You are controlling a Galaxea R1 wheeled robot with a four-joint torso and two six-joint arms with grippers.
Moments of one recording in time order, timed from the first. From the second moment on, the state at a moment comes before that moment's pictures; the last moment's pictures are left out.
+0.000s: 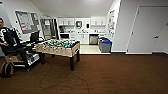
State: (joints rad) left arm 1.43 2.82 -2.37 0.90 0.00 -0.89; right arm -1.42 2.90 -2.63 0.62 -0.05 -0.49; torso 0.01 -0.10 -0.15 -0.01
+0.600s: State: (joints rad) left arm 1.43 2.82 -2.37 0.90 -0.02 -0.89; right arm -1.42 2.90 -2.63 0.62 -0.05 -0.49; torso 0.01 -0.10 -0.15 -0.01
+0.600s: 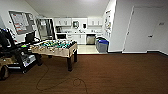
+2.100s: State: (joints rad) left arm 1.44 2.82 -2.38 0.90 -0.02 -0.89; right arm -1.43 2.90 -2.63 0.62 -0.05 -0.49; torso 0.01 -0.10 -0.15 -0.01
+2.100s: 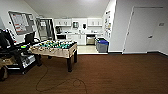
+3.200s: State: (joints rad) left arm 1.44 2.82 -2.38 0.90 -0.02 -0.88; right arm -1.42 2.90 -2.64 0.62 -0.04 -0.49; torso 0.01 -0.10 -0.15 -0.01
